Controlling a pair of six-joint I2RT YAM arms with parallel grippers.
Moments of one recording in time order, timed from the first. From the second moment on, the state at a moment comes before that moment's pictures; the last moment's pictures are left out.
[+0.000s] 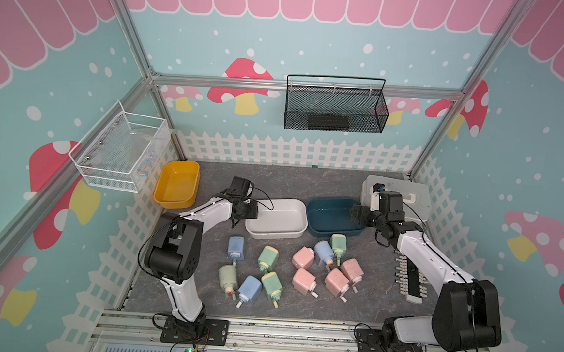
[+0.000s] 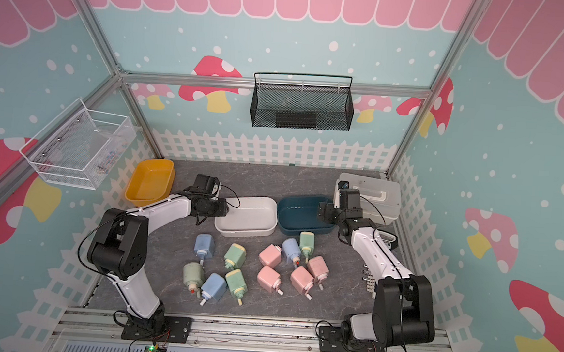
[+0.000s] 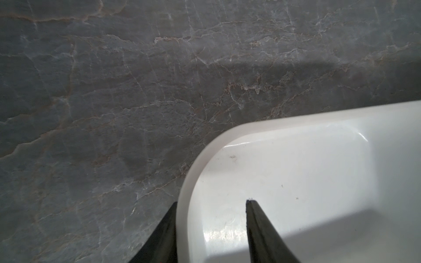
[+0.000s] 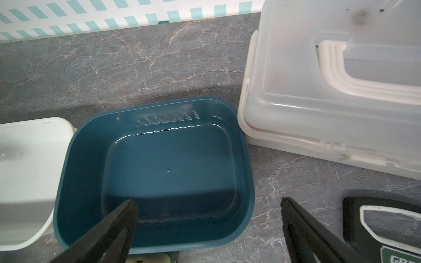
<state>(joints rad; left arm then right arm) -0.22 1.80 1.17 -0.38 0.10 -0.27 0.14 1.40 0.93 -0.27 -0.01 0.16</state>
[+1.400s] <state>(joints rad) -0.20 1.86 1.26 -0.44 0.10 -0.17 -0.26 1.81 1.15 -0.15 -0.21 0.42</state>
